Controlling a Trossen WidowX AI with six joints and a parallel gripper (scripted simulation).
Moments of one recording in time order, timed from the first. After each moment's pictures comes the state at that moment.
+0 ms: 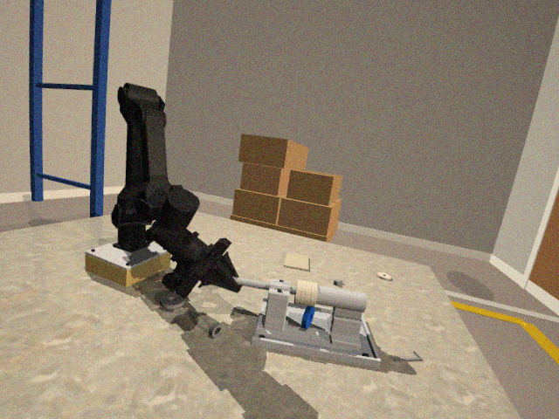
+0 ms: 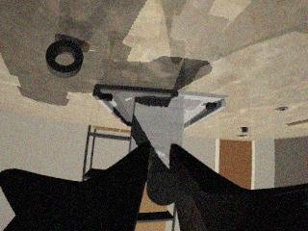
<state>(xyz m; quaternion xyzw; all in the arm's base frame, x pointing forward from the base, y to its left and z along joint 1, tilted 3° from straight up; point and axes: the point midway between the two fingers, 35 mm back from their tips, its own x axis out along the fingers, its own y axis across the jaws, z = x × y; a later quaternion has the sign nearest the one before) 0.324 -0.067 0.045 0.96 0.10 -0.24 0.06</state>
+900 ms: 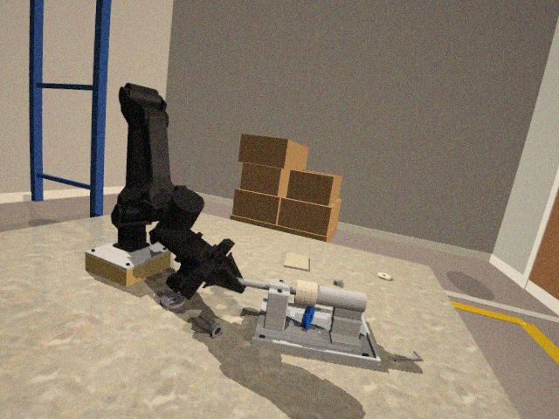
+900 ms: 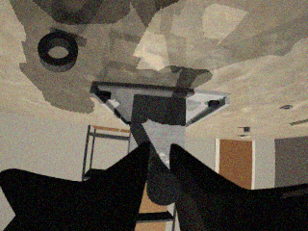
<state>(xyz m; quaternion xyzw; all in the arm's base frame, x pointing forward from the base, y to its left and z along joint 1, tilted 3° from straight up) 0.332 -0.065 0.046 0.96 0.10 -0.24 0.06</state>
